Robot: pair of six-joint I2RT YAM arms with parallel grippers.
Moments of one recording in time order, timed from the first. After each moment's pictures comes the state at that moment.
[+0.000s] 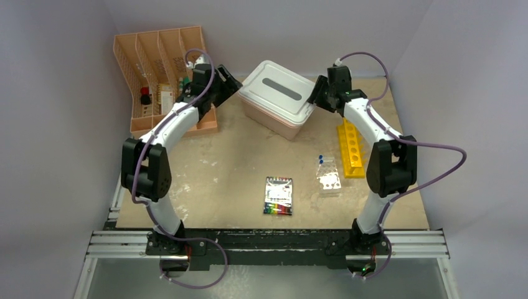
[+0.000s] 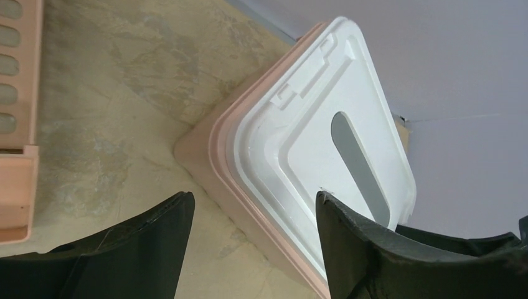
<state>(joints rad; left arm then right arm) -0.27 1.78 1.47 -0.16 0.00 -0.85 0.22 1.82 1.53 -0.43 0.08 0.56</state>
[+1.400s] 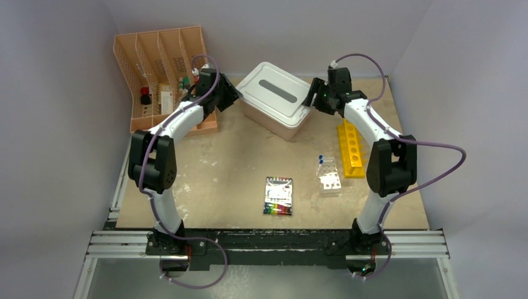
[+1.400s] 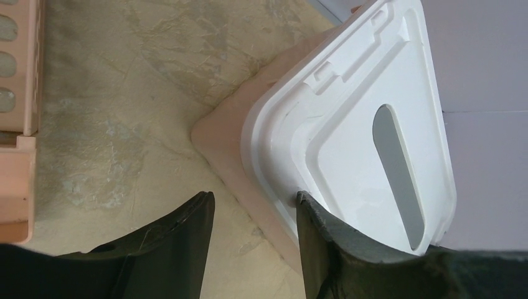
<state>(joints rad) -0.27 1.89 1.49 -0.19 0.03 -0.85 0.21 1.83 1.51 -0.43 -0.05 0.50</state>
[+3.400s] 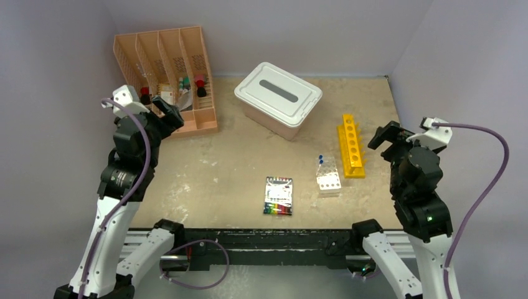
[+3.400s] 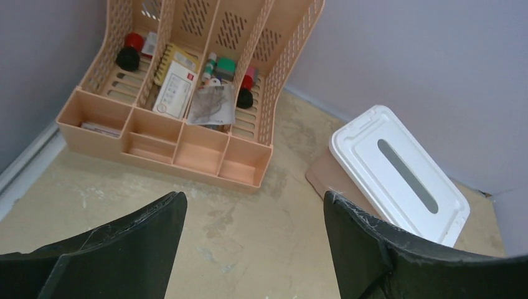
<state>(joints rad) -0.25 0.83 1.14 -0.54 -0.41 -0.50 0.22 0.58 1.07 -0.64 0.56 0.28</state>
